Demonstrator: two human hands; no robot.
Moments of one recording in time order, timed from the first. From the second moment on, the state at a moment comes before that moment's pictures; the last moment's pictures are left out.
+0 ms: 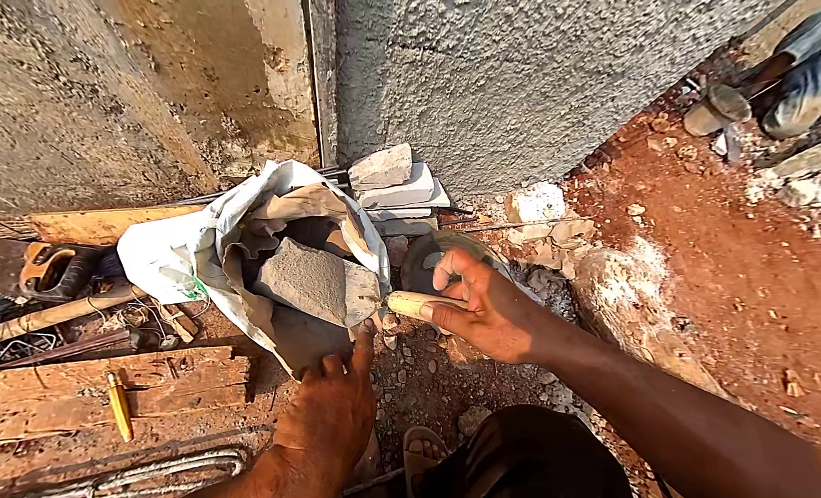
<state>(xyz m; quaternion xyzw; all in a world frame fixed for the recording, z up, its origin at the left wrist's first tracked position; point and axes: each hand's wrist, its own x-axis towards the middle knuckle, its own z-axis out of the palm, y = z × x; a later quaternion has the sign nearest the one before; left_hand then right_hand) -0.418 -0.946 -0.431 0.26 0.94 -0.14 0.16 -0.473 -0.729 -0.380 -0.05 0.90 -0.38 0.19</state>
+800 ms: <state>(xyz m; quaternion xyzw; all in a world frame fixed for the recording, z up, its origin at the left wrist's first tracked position) -0.416 -0.946 -0.434 0.29 0.92 -0.18 0.17 -0.467 -0.726 -0.369 -0.06 0.91 -0.39 0.15</state>
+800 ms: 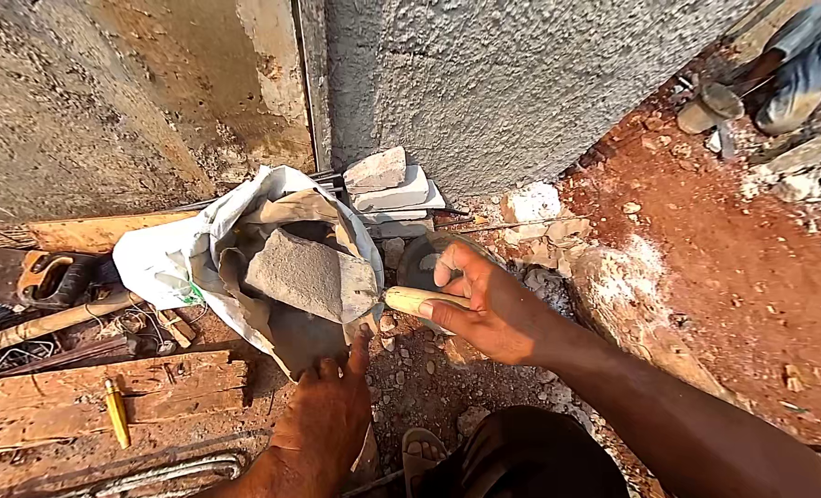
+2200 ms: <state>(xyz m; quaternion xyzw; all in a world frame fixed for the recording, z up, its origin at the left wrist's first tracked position) -0.412 -0.950 -0.440 0.31 0.93 -0.14 0.11 -0.364 -0.536 -0.431 0.14 0.87 -0.47 0.03</state>
